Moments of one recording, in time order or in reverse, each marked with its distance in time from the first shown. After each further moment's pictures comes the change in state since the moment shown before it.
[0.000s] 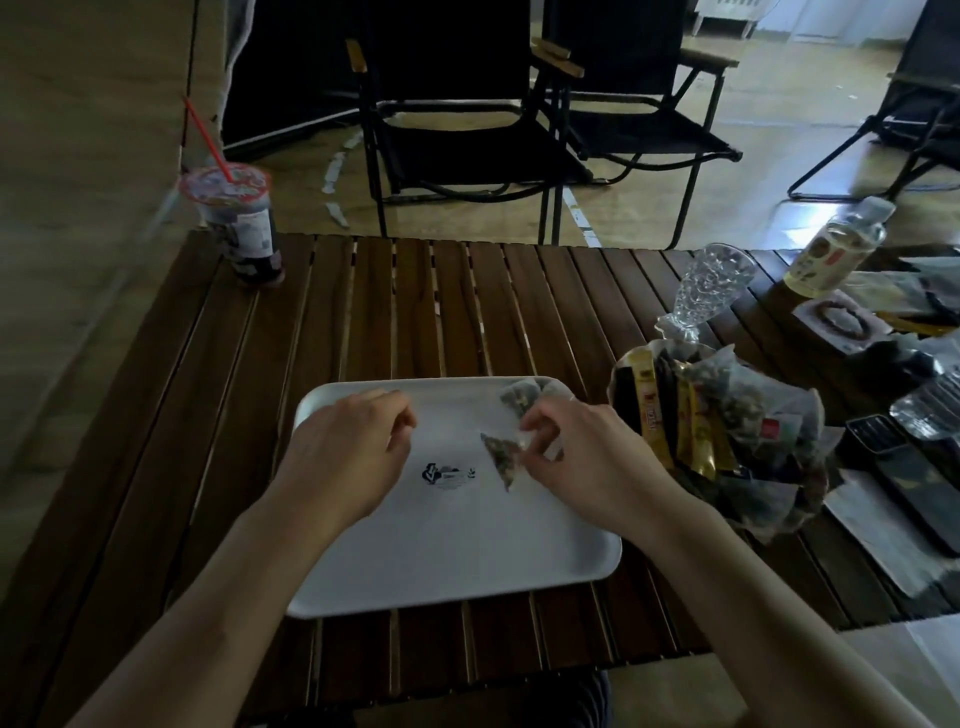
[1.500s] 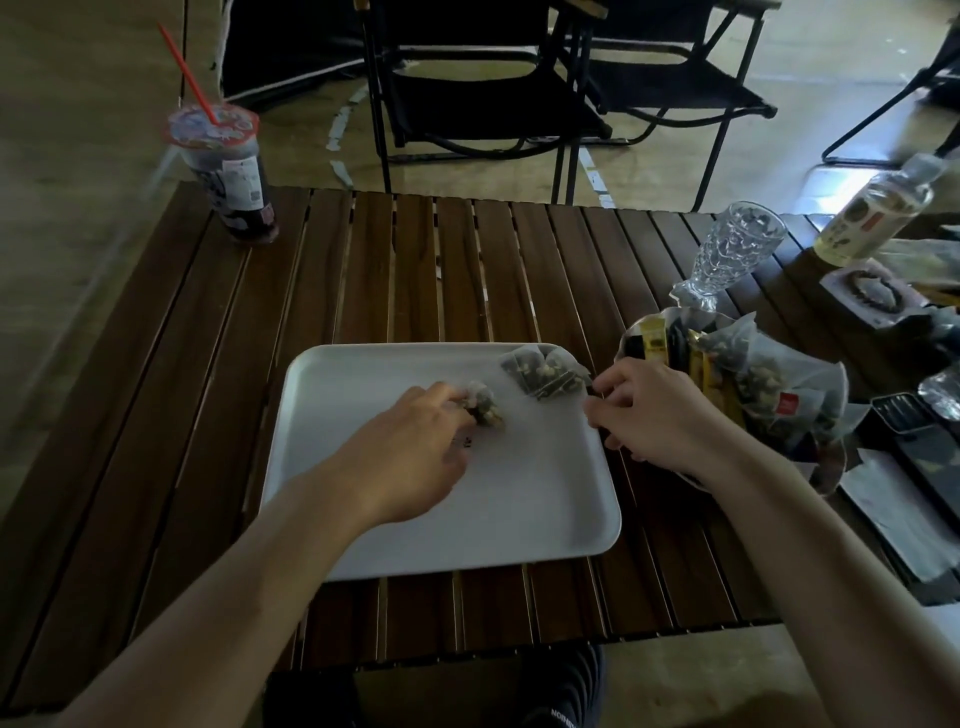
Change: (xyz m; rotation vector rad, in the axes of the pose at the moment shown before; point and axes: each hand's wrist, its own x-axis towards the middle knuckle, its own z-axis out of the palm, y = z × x) left_hand 0.002 0.032 0.028 -0.065 -0.392 0.113; right_hand 0.014 0.053 -0.019 0.130 -0.098 0.251
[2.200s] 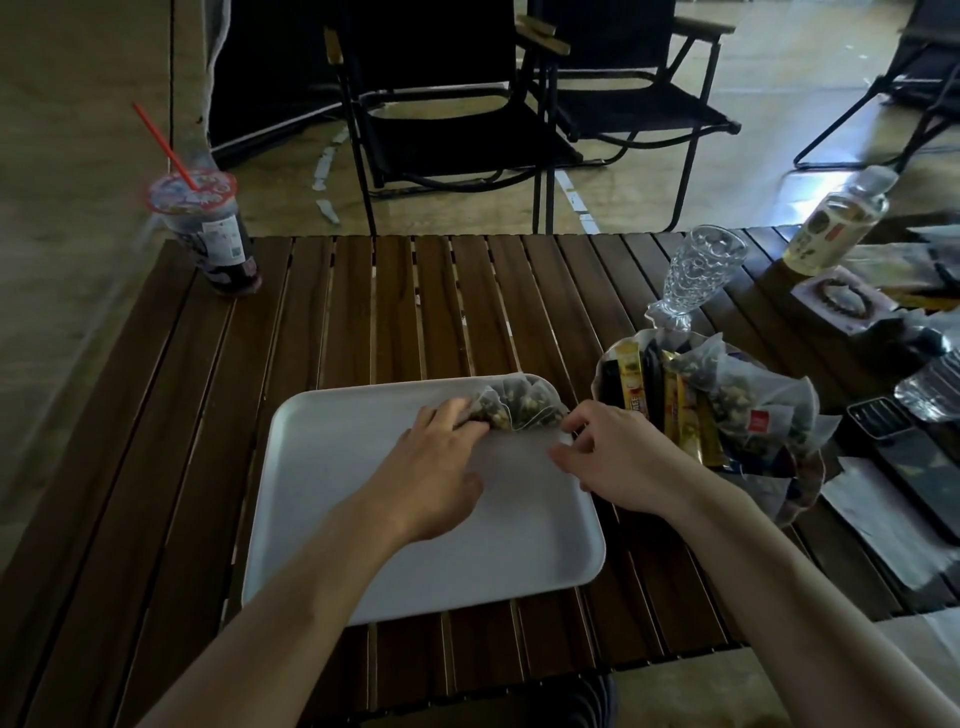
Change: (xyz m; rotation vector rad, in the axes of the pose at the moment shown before) left_hand 0.030 0.026 0.008 0.023 0.010 -0.042; right_hand 0.001 0.009 0.008 -0.100 -0.076 -0.018
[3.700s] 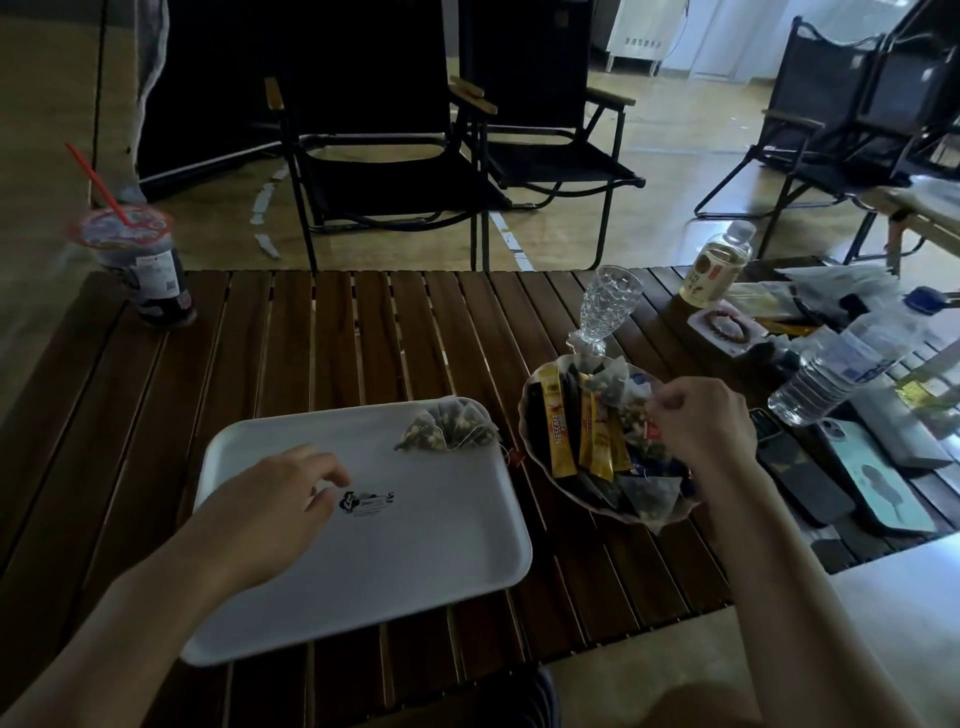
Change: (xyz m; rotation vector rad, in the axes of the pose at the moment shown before) left_hand -0.053 -0.044 -0.032 -0.087 0.105 -0.087; right_hand -0.023 0.085 -0.075 0.000 0.620 0.463
